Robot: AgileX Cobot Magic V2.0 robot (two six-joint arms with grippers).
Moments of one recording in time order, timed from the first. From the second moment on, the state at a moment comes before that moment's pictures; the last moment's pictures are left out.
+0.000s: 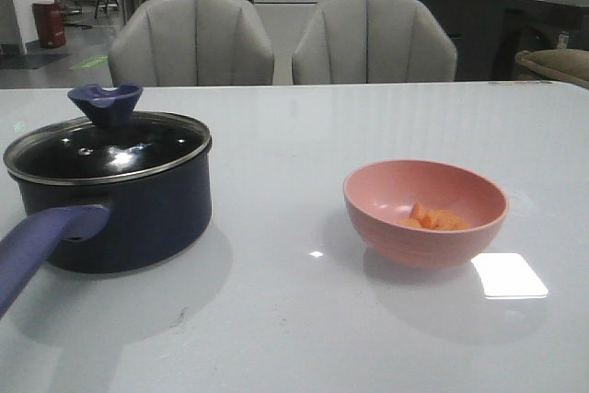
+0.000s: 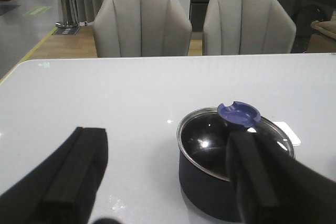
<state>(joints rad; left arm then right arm) -0.09 0.16 -0.36 -0.08 0.40 0.02 0.10 -0.01 0.03 -0.03 0.09 0.03</state>
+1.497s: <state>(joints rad) -0.34 1.47 -1.31 -0.01 0.89 -0.14 0.10 -0.01 0.03 -0.03 0.09 0.03</state>
